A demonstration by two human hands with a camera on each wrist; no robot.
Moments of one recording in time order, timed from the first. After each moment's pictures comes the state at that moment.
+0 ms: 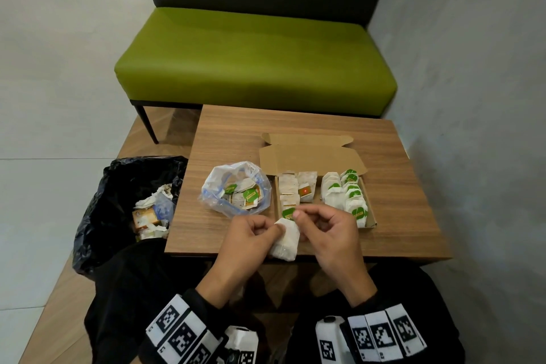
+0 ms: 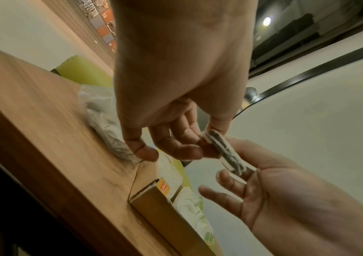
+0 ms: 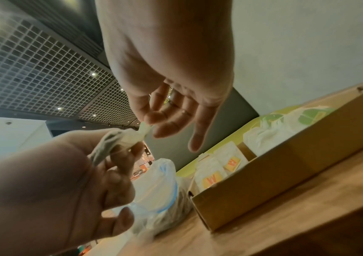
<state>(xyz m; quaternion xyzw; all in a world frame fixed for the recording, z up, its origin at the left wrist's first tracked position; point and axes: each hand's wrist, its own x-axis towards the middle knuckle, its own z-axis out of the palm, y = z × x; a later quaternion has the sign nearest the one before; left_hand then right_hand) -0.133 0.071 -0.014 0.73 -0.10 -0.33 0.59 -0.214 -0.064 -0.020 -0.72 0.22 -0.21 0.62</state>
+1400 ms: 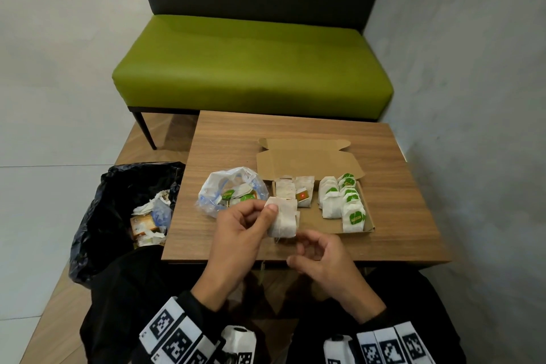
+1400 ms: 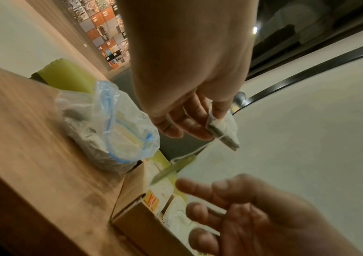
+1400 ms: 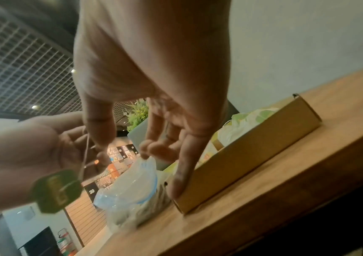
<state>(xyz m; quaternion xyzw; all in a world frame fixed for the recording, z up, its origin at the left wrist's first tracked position) -0.129 0.068 -0.002 0.64 -0.17 -0.19 0.72 -0.234 -0.071 -0.032 -0.71 0.25 0.01 0.66</state>
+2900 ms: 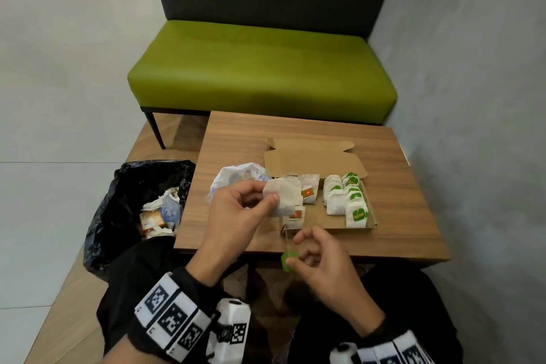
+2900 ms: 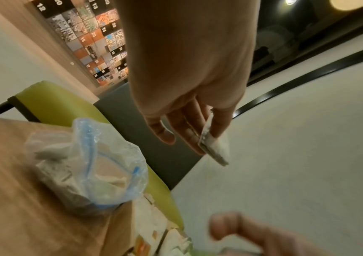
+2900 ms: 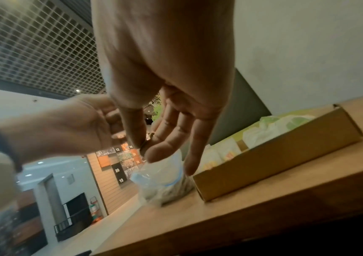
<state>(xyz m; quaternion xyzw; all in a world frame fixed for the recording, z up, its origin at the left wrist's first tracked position) -0.116 0.087 0.016 0.68 -0.21 -0.17 0.69 -0.249 -0.044 -0.018 -0.80 0.22 -0.02 0.55</state>
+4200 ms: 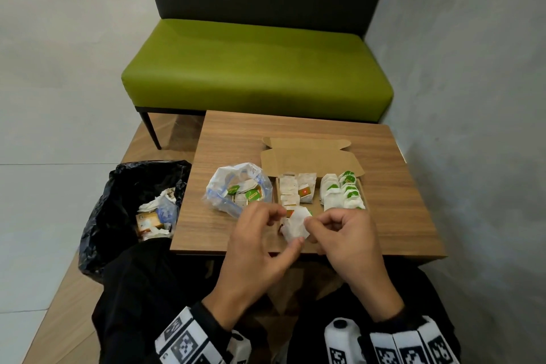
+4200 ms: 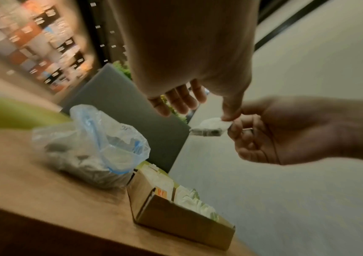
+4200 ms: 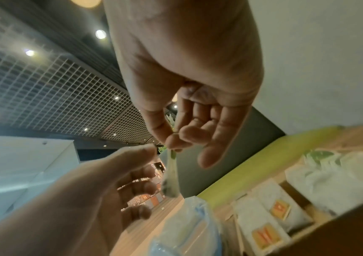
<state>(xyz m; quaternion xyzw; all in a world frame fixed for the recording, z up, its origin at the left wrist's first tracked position) -0.158 0.087 -0.008 0.77 -0.37 0.01 0.51 -0.235 -0.058 0.024 -0.78 0.29 -0.17 0.52</state>
